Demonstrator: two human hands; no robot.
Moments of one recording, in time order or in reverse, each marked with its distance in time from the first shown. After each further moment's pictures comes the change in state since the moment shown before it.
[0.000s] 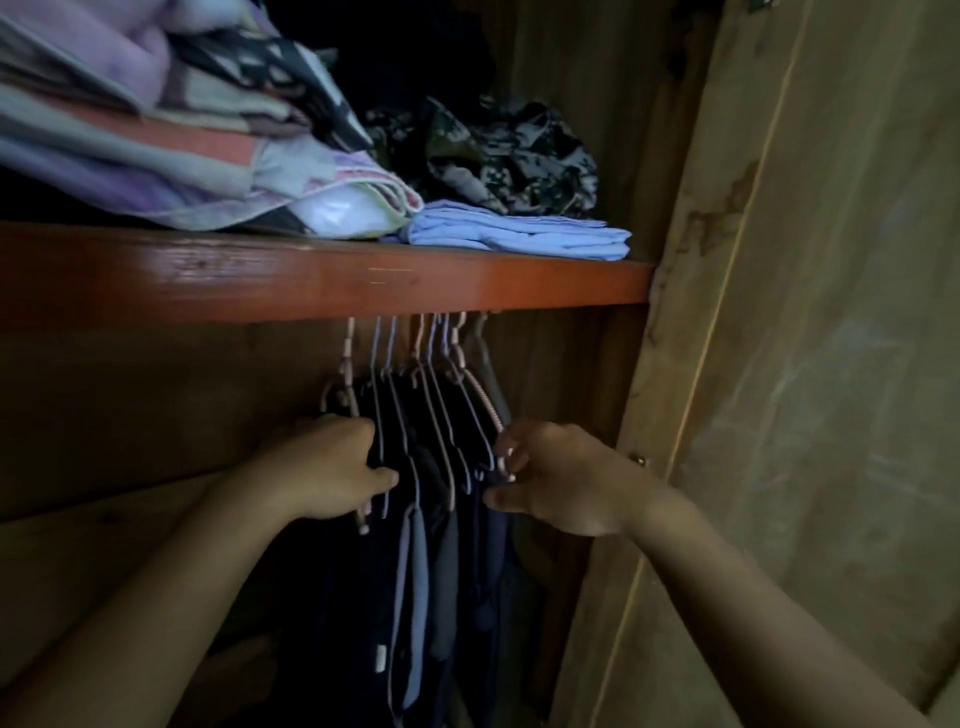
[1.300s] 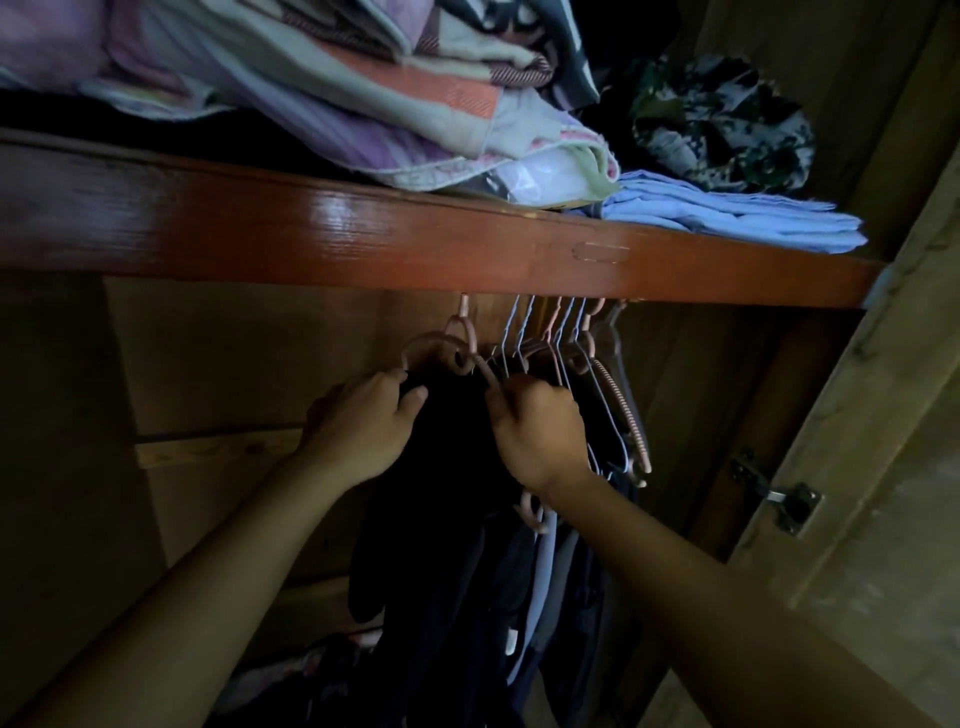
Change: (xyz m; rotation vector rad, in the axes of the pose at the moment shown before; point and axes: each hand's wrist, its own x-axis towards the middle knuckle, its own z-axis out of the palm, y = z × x) left_hand 0.011 -0.110 0.021 -0.205 0.445 -0.154; right_hand 0.118 -0.088 0.095 0.115 0.479 -0.187
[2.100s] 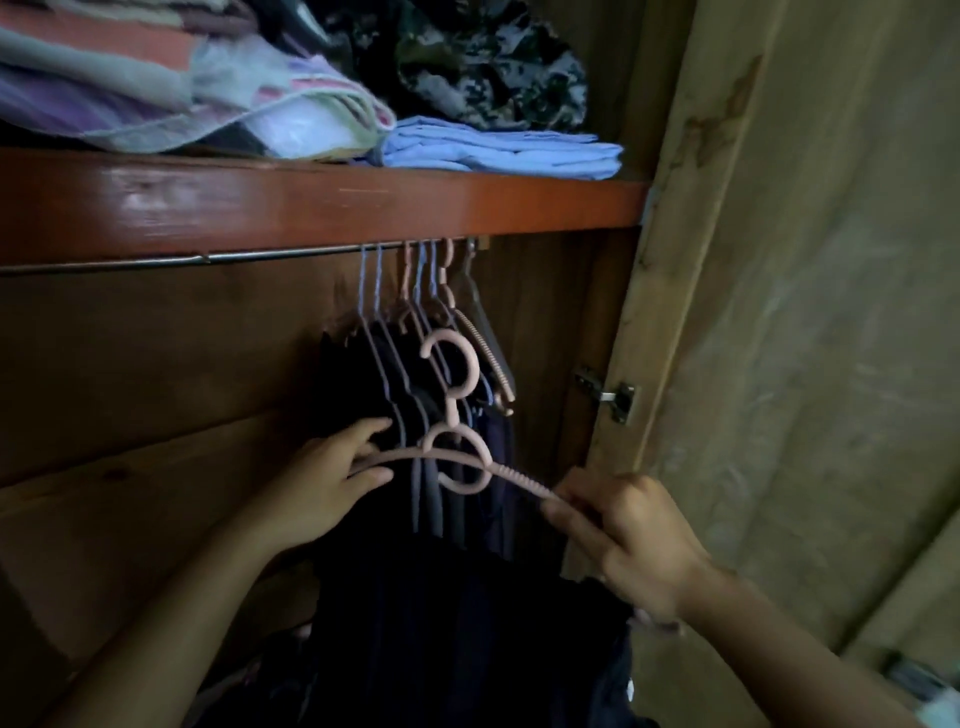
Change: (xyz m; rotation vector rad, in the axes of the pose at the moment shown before) left_hand -0.058 0.048 0.068 -0.351 -0.439 0.282; right_hand -0.192 0.099 -0.137 -0.051 -0.149 -0.070
